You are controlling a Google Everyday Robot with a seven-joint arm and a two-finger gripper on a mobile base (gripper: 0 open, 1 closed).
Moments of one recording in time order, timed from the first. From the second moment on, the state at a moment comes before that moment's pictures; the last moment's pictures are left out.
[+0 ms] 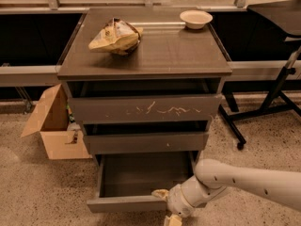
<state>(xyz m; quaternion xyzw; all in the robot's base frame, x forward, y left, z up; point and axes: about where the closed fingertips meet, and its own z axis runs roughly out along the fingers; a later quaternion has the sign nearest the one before) 0.357 -0.027 0.448 -0.62 0.66 0.40 0.17</state>
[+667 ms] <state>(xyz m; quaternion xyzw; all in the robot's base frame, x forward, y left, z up) 0.357 -0.030 0.408 -0.63 0.63 0.43 0.13</state>
